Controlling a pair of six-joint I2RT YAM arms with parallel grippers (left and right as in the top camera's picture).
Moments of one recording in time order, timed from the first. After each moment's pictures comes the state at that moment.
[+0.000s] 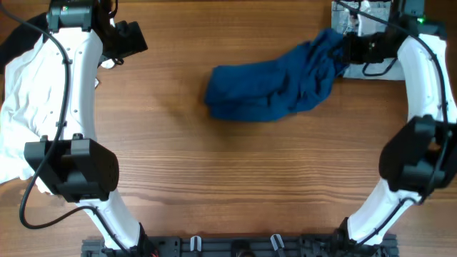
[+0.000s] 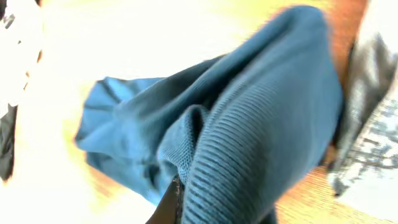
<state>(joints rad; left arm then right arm) 0.03 1.99 2.03 -1.25 -0.09 -0.34 -0.17 2.02 1.83 -1.04 -0.60 -0.21</state>
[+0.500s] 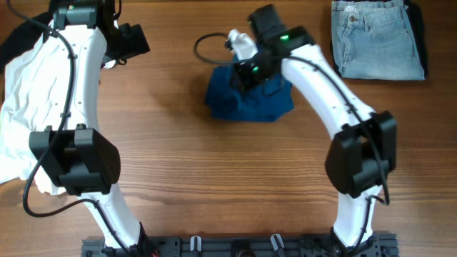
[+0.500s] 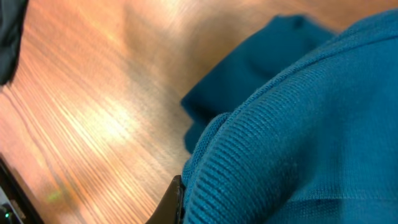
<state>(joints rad) 0.03 2.04 2.03 -1.23 -0.09 -0.34 0.45 2.09 1.83 -0.98 -0.44 -0.07</state>
